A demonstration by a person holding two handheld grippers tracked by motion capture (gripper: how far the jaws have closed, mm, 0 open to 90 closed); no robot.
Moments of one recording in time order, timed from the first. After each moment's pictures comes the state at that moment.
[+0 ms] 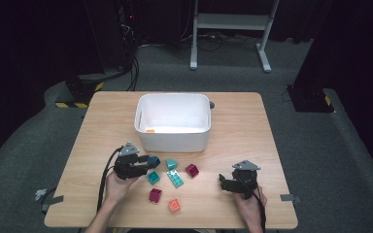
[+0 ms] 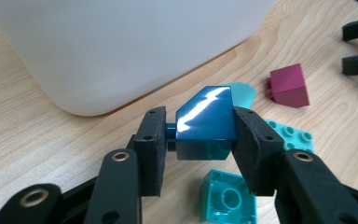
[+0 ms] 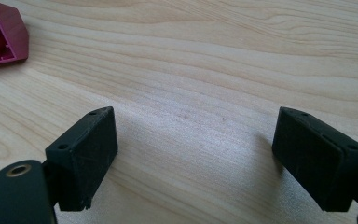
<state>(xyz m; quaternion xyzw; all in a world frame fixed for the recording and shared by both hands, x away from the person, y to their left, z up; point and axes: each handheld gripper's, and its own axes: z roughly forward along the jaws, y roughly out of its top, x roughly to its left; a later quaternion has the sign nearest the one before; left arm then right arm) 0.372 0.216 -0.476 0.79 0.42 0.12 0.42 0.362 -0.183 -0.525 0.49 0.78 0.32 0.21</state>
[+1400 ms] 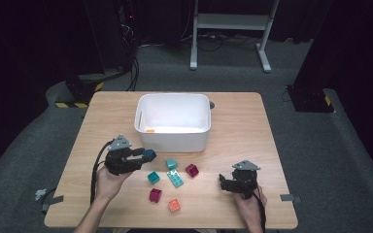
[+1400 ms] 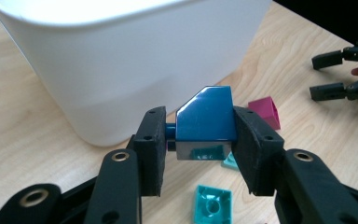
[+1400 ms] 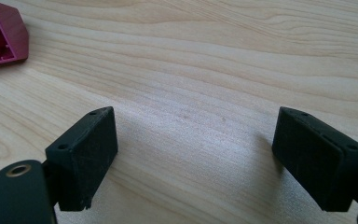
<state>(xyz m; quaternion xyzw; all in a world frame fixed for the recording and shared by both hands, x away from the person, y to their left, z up) 0.361 0.223 -0.425 0.79 0.40 0.14 0.44 0.362 -0.183 -0.525 0.49 0.78 0.32 0.21</state>
